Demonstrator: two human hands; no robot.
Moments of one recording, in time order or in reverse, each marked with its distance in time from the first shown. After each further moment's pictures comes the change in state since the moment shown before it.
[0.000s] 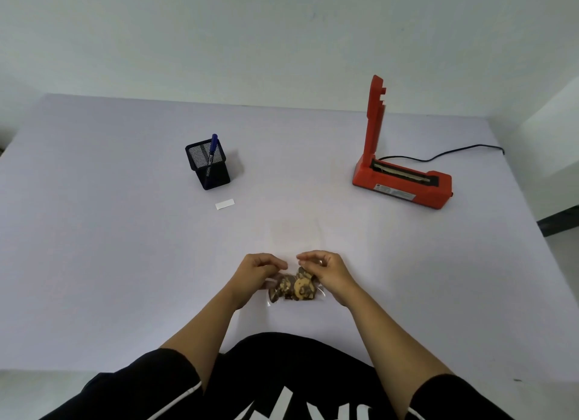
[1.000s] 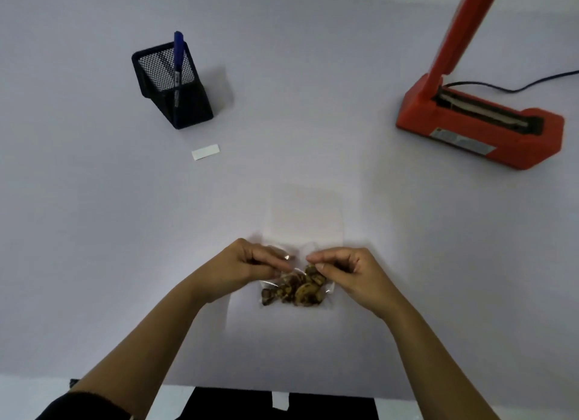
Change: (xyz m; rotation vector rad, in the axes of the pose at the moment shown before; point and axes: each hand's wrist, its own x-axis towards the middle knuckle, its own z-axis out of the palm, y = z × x) left_hand 0.035 -0.035 -0.026 0.051 -0.323 -0.017; right_hand 0.019 0.043 -0.017 -0.051 -0.188 -0.043
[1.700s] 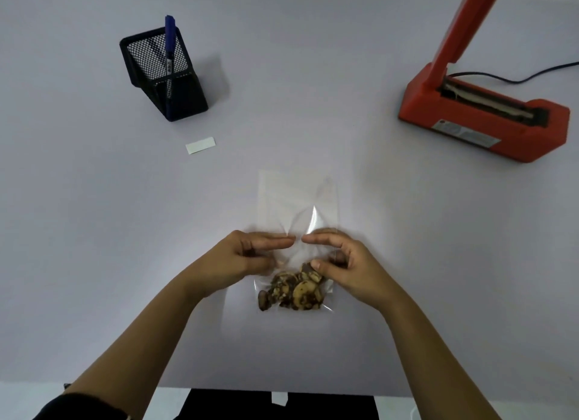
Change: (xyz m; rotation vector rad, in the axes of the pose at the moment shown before) left_hand 0.001 0.007 -0.007 0.053 0.013 0.014; right_hand 0.010 -0.002 0.004 -0.056 -0.079 -0.037
